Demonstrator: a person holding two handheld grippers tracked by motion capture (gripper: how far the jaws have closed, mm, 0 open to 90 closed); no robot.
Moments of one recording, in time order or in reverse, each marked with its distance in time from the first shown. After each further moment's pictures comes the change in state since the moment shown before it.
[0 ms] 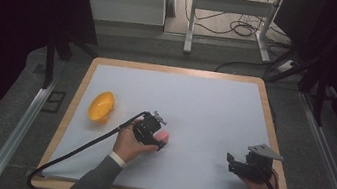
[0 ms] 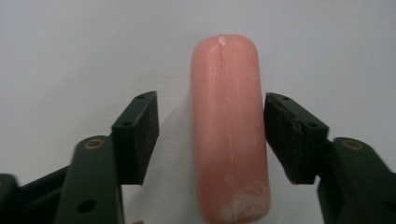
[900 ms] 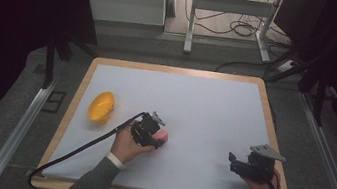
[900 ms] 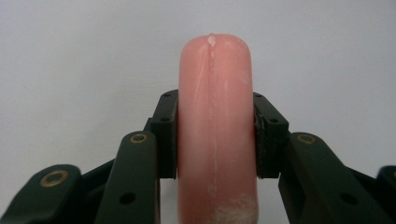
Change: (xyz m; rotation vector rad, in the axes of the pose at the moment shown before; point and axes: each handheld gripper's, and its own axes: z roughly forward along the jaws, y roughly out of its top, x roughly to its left) left arm -0.004 -0.004 -0.016 -0.050 -0.018 0.026; right arm -0.003 0.000 -0.003 -0.013 -0.018 0.008
